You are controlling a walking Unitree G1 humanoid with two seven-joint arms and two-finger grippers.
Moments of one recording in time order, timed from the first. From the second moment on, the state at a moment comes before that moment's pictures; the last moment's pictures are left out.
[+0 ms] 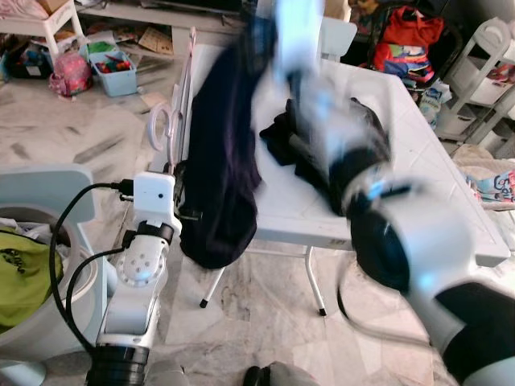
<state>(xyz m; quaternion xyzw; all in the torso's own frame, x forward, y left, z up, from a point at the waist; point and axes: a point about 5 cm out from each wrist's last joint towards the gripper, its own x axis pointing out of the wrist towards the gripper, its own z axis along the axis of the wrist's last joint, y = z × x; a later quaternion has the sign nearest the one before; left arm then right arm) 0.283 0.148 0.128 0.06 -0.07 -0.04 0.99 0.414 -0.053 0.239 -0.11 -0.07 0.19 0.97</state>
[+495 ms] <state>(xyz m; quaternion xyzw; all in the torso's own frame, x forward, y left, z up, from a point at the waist) 0.286 0.147 0.129 0.07 -0.06 -0.05 0.99 0.406 -0.148 0.170 -0.16 0.04 0.14 0.98</state>
